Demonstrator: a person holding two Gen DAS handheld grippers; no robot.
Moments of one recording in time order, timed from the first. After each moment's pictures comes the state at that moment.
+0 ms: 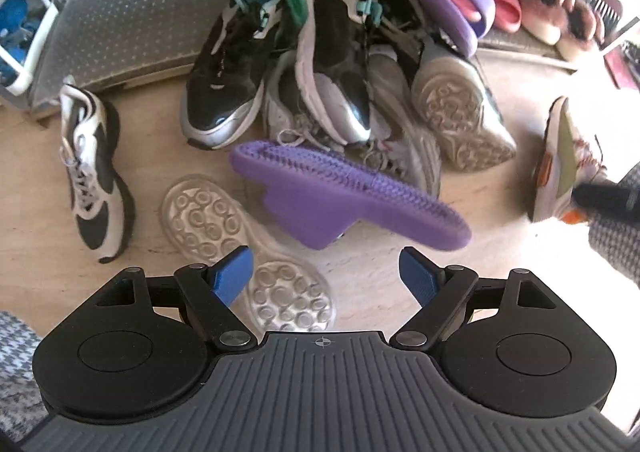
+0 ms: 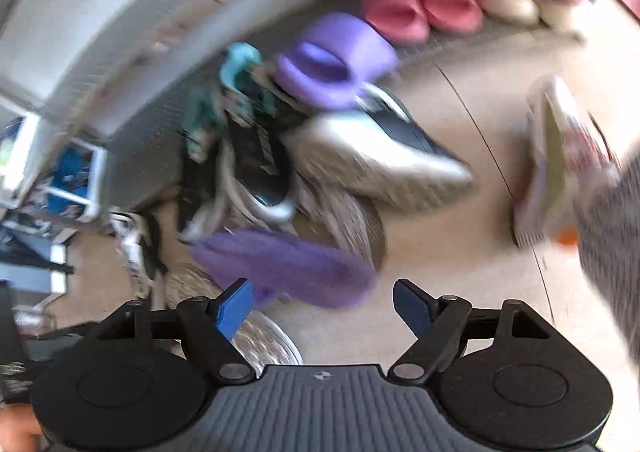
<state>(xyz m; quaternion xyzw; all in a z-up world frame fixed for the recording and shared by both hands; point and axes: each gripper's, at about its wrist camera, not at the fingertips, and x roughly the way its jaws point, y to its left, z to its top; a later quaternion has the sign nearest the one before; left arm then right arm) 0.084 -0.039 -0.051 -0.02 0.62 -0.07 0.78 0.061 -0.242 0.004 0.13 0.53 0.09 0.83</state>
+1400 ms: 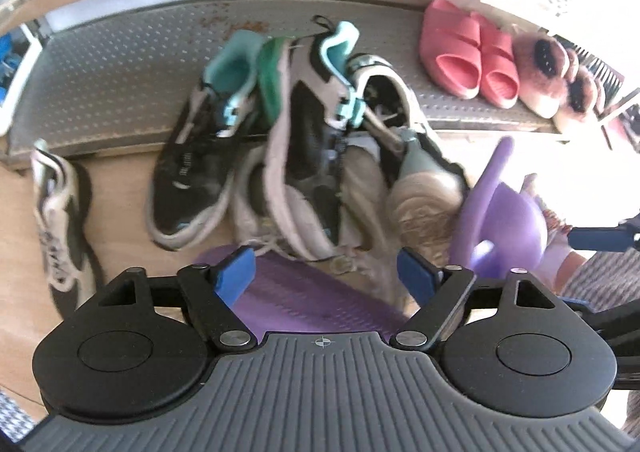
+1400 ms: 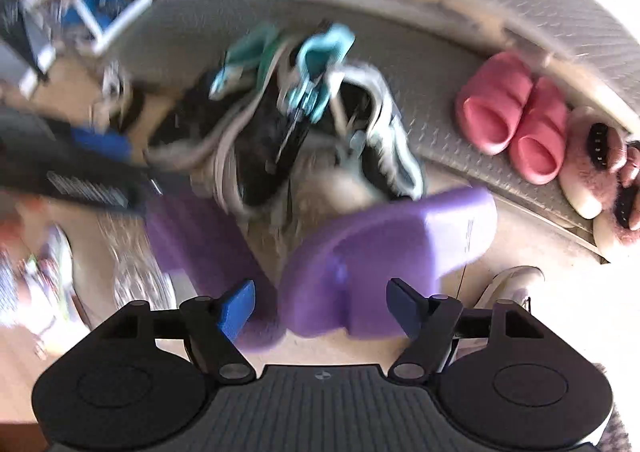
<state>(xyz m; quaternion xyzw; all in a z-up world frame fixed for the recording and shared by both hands) 0.168 -0.086 -0.045 -0.09 0.59 -0.06 0.80 0.137 -0.241 -0.007 -0.11 0.56 0.19 0.80</state>
